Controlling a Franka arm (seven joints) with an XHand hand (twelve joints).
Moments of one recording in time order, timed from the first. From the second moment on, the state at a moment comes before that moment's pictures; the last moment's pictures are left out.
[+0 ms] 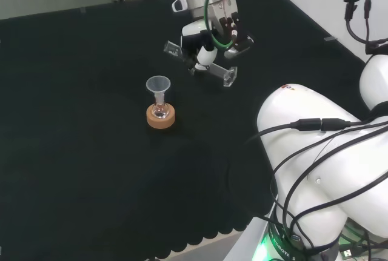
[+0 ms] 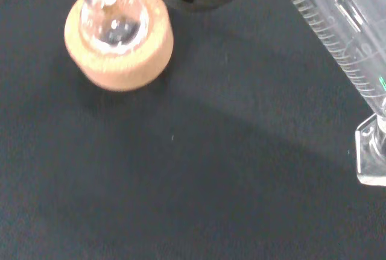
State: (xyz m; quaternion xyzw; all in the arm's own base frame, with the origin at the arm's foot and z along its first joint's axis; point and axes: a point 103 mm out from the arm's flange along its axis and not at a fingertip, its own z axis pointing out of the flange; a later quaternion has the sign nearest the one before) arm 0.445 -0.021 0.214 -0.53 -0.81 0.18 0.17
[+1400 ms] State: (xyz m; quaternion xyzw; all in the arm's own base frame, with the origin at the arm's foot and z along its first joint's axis) arm 0.491 -0.034 0.173 -0.51 -0.82 -0.07 0.22
